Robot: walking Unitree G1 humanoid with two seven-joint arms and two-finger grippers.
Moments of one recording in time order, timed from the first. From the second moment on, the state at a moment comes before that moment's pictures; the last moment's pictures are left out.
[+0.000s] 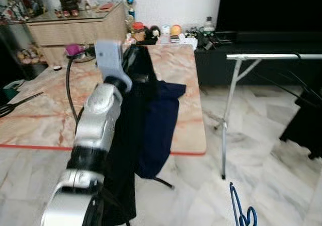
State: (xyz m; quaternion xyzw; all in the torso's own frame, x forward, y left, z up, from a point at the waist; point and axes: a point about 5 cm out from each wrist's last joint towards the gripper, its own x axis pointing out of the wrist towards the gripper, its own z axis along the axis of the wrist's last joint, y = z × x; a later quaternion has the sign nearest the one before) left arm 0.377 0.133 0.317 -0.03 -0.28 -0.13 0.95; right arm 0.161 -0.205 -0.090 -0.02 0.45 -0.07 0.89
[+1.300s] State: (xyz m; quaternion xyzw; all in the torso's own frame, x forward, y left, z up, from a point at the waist) left arm 0.352 0.162 0.154 0.06 -0.02 -0.19 0.98; right arm 0.152 -0.196 -0.094 -0.02 0.45 -0.06 0.89
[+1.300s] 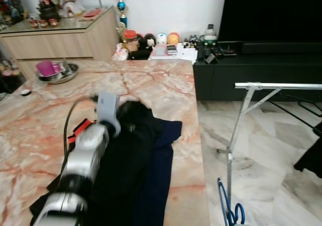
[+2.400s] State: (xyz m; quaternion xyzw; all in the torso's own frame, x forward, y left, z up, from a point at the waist) left arm 0.286 0.193 0.177 0.00 -0.08 -0.07 0.99; right arm 0.157 -0.196 -0.092 -0.01 0.45 -0.06 0.89
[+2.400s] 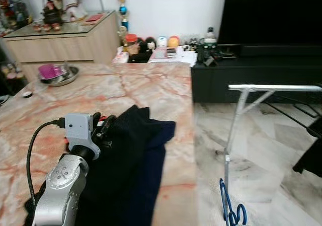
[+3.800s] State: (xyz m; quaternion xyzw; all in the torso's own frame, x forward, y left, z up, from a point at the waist) left arm 0.280 0.184 0.163 -0.02 -0.06 -0.08 1.00; right arm 0.156 -0.198 -0.092 0.00 0.45 -0.07 0.89
